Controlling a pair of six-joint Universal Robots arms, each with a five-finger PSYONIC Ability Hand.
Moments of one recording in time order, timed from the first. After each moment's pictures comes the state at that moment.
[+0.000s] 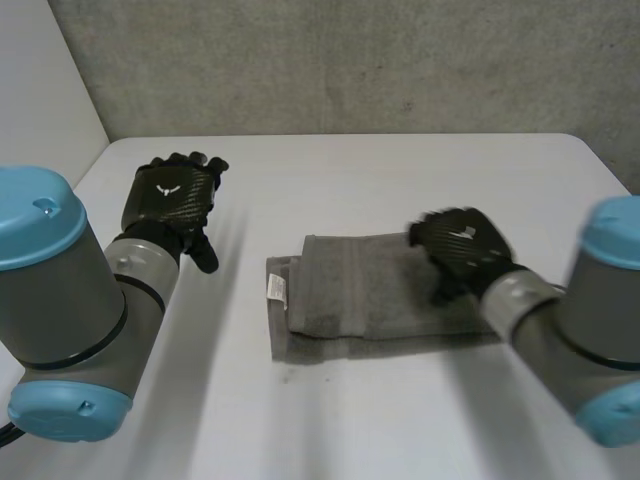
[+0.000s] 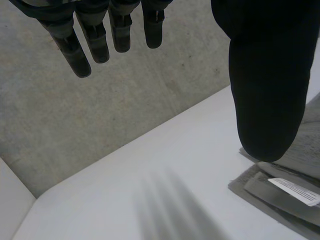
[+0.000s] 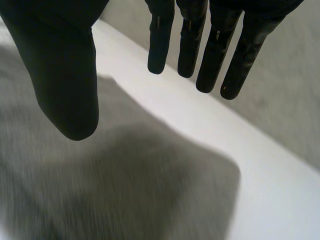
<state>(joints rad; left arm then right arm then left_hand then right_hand) 4.18 -1.82 -1.61 3.33 -1.78 3.32 1.93 -1.24 1.72 -0.20 1.36 2.84 0.19 0.19 0.19 0.19 0.03 0.46 0.51 0.51 0.51 0.34</state>
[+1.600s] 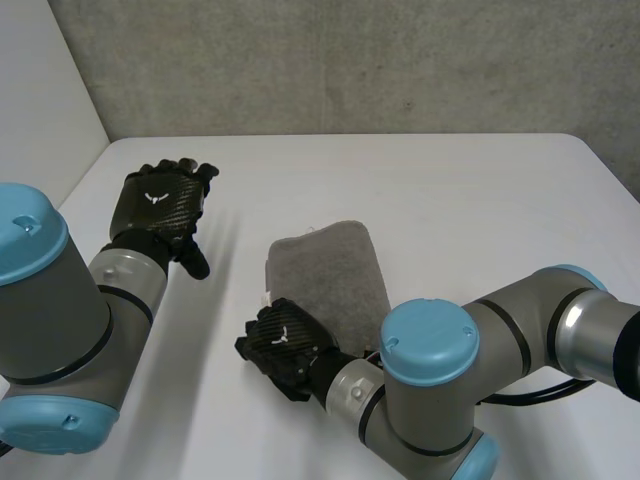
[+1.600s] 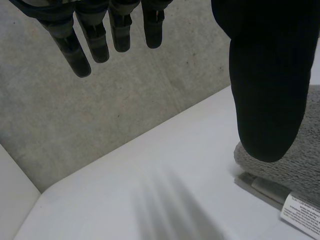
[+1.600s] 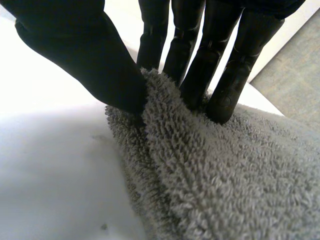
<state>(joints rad) 4.21 -1.78 -1.68 3.37 -1.75 3.32 2.39 -0.89 1.49 -0.31 1.23 2.67 0.19 0.19 0.19 0.19 0.03 0.90 1.08 1.10 1.10 0.92</state>
